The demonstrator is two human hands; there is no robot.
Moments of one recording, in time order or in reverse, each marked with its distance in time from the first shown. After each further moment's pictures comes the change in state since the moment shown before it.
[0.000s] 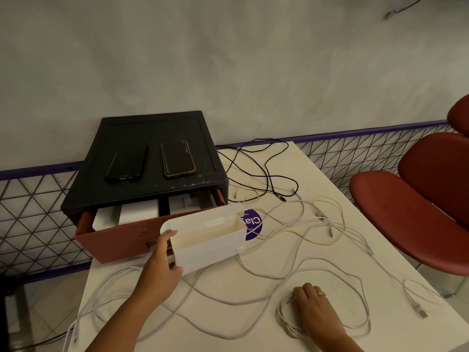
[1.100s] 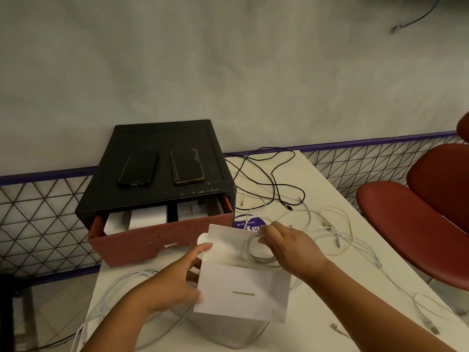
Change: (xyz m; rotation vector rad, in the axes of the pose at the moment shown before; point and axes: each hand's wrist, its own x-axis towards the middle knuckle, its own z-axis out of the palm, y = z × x) left_hand -0.015 0.046 -0.024 -0.036 -0.565 -0.044; right_hand 0.114 -0.056 -0.138 0.093 0.487 -0.476
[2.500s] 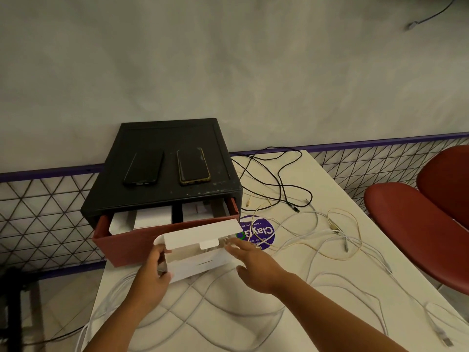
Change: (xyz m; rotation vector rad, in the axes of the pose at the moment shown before) left_hand 0.025 -0.080 -0.022 0.031 0.648 0.012; right_hand 0.014 -0.040 0.070 0.471 -0.681 0.337
